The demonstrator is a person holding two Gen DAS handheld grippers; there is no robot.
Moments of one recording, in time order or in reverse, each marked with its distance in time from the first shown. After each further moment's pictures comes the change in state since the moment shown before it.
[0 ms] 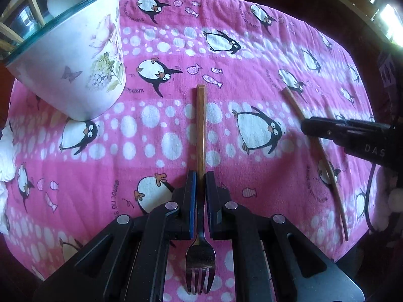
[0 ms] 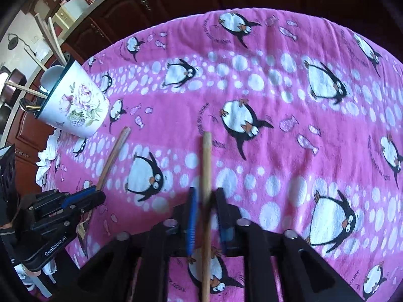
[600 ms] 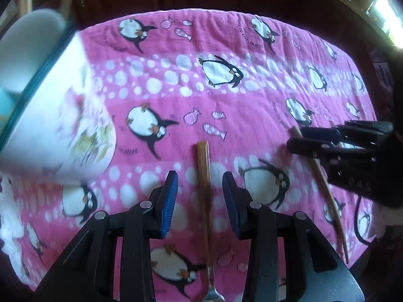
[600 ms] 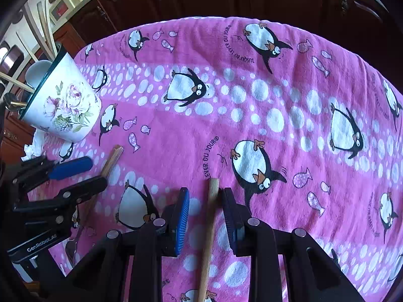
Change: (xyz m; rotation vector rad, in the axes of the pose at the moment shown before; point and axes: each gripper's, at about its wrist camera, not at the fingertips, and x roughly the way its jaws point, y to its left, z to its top) left arm 0.016 -0.001 0.063 0.079 -0.015 0.011; right arm 0.023 0.015 0.043 -0.121 0.038 -0.081
